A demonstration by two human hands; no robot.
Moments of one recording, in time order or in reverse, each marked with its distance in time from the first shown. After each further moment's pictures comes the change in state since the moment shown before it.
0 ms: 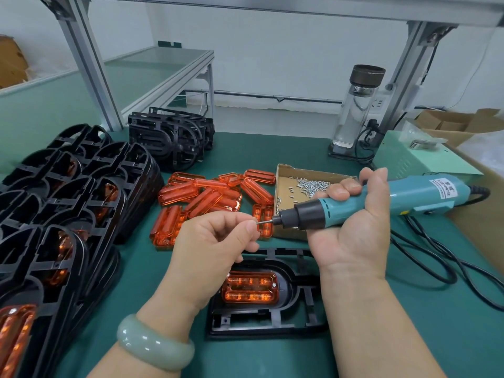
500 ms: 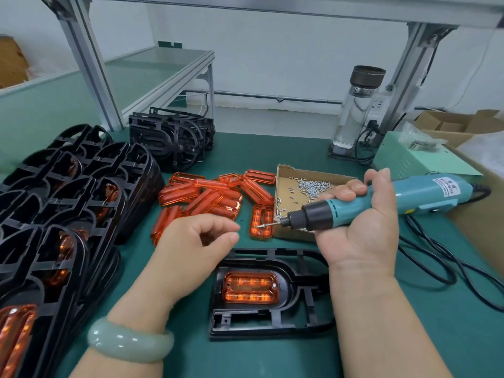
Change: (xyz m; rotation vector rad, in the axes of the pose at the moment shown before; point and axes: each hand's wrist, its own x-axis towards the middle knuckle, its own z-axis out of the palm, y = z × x) left_hand 0.006 -0.002 -0.026 0.500 0.005 0.012; right_hand 0.006 -0.008 -0.001 -0.021 0.046 0.028
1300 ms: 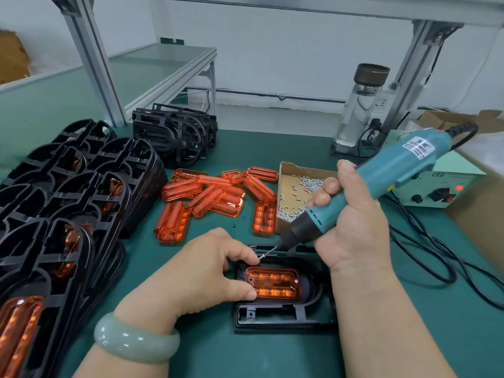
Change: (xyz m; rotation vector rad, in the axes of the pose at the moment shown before) left_hand -0.008 -0.004 0.001 0.290 -0.469 -0.026; right_hand -0.001 0.009 -0.005 -0.382 -0.139 0.006
